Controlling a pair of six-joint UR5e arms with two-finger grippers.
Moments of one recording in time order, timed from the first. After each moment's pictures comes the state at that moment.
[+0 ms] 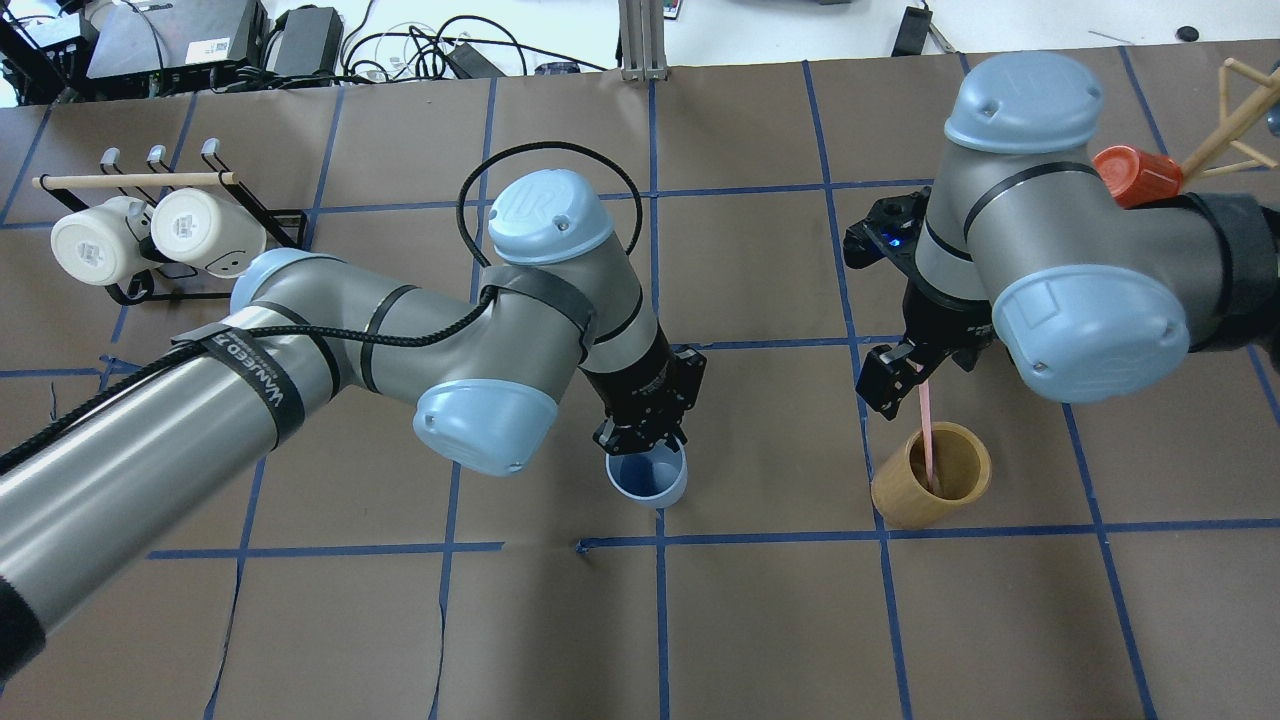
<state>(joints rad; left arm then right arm) -1.97 -1.81 -1.88 -1.09 1.26 -1.16 1.59 -1.58 1.93 -1.77 -1.66 -0.48</state>
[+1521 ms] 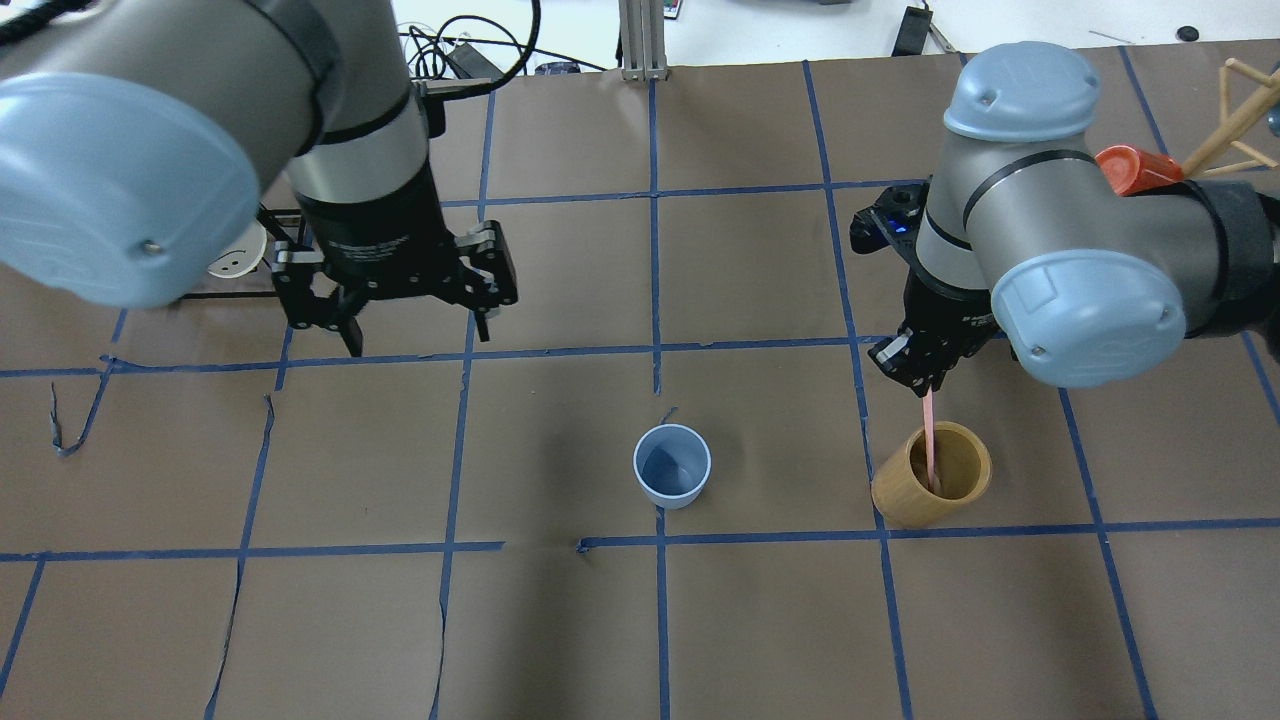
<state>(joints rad) -1.74 -1.54 -1.55 -1.77 1.66 -0.25 1.59 -1.57 1.91 -1.75 -1.66 -0.38</state>
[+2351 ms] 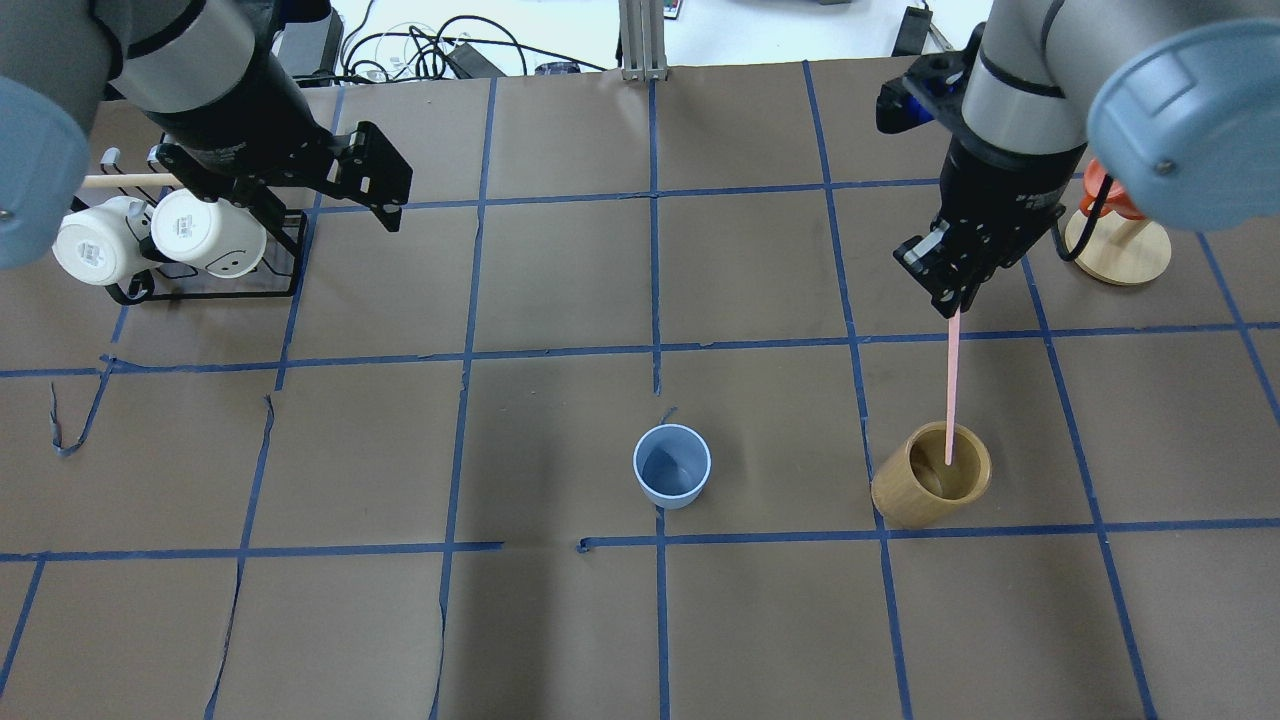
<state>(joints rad) -1.59 -1.52 -1.57 -1.50 1.56 0.03 1.59 -1.58 1.58 -1.44 -1.60 -0.38</state>
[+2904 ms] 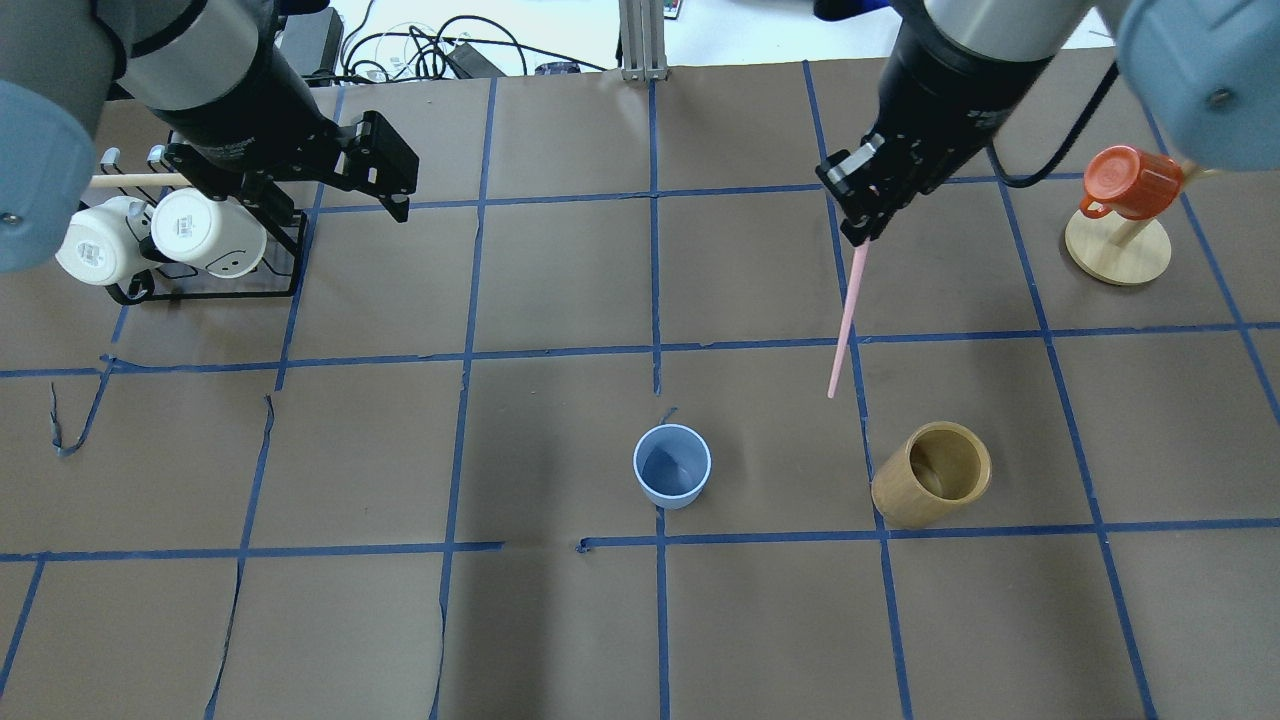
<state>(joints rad) -1.59 -1.52 -1.57 -1.49 1.55 0.00 1.71 -1.58 1.49 -1.54 -1.42 -0.34</state>
